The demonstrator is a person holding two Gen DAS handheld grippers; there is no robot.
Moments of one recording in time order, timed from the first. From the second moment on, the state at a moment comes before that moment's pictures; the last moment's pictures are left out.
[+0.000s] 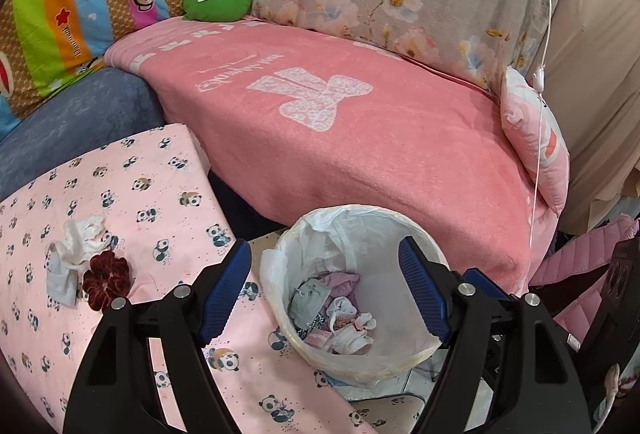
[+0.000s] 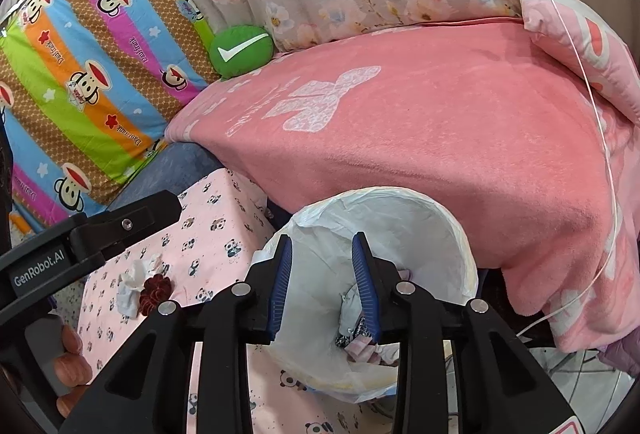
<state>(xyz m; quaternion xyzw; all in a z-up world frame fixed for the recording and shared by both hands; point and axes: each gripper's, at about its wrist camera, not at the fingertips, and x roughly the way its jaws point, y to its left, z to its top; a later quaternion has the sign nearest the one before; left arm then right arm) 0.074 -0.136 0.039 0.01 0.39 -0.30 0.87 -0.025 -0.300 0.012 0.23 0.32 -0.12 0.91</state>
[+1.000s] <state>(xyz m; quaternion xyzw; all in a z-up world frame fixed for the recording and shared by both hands) 0.094 -0.035 0.011 -0.05 0.41 -0.21 0.89 0.010 -0.214 0.008 0.17 0.36 -0.06 0.92</state>
